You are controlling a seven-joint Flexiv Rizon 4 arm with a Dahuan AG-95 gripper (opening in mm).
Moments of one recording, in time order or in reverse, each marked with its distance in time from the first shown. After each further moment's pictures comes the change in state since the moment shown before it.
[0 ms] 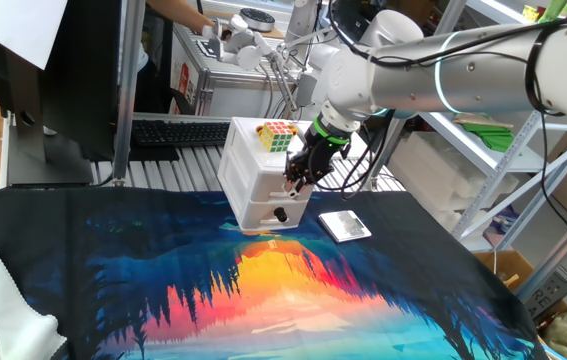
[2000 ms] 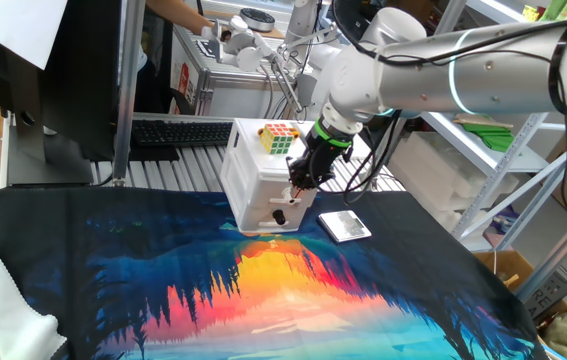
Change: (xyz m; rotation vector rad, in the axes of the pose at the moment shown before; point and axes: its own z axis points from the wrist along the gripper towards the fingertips) arm 0.028 0.009 -0.009 0.004 0.017 0.044
